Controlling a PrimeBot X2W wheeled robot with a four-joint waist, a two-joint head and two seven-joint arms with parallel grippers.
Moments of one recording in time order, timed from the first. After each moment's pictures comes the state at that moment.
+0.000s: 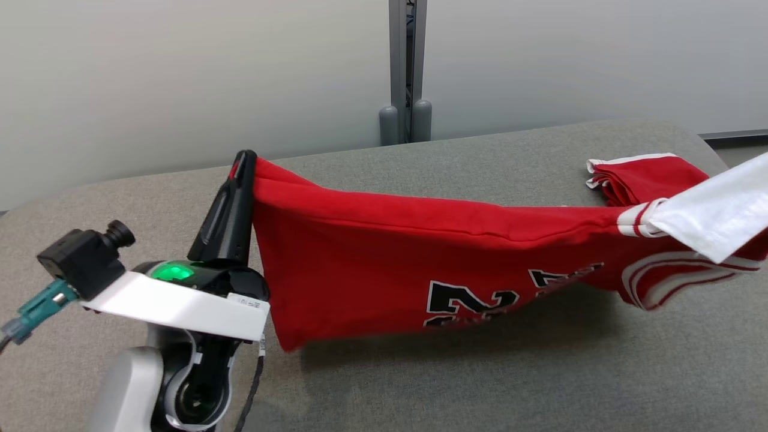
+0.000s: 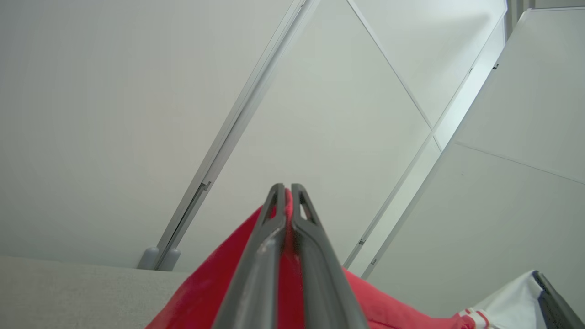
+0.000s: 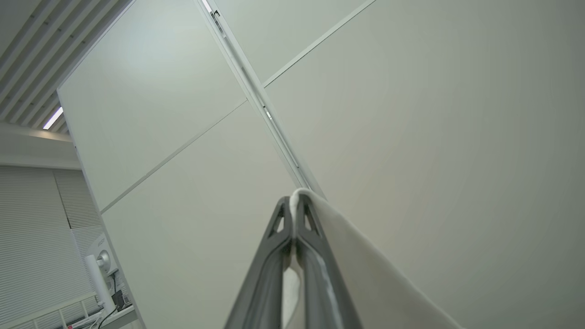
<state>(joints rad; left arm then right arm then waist) -0.21 0.11 -0.22 -0.19 -0.87 0.05 0.00 -0.10 -0.21 -0.16 -0.36 0.94 0.13 -0.06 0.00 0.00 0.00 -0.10</state>
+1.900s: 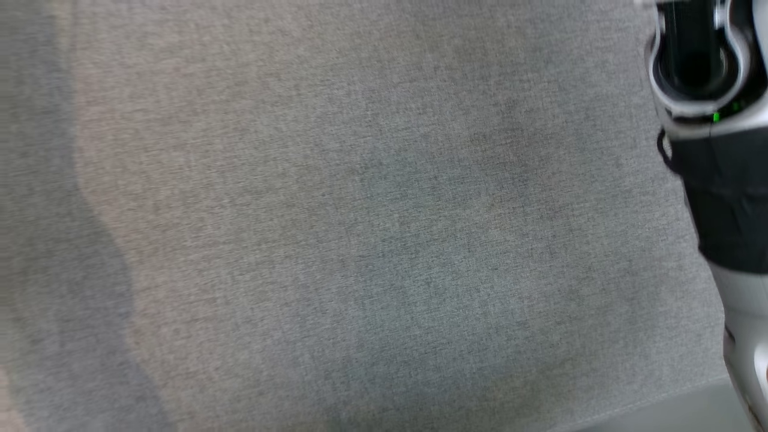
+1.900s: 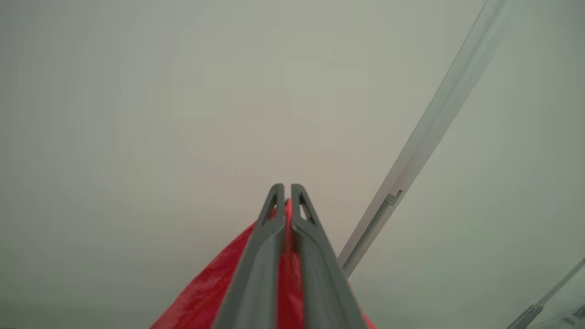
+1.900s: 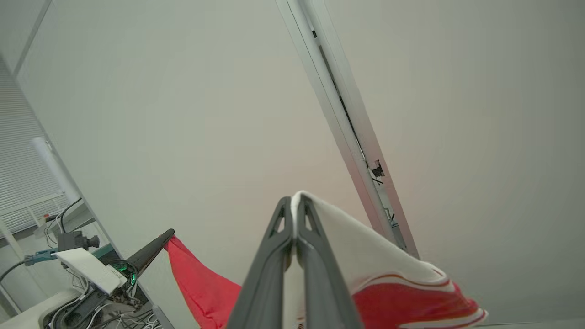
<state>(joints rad) -1.56 0.33 -0.22 0.90 -0.67 -0.12 -0.16 -1.15 -0.14 0.38 0.23 0.87 0.13 -0.26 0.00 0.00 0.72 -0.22</state>
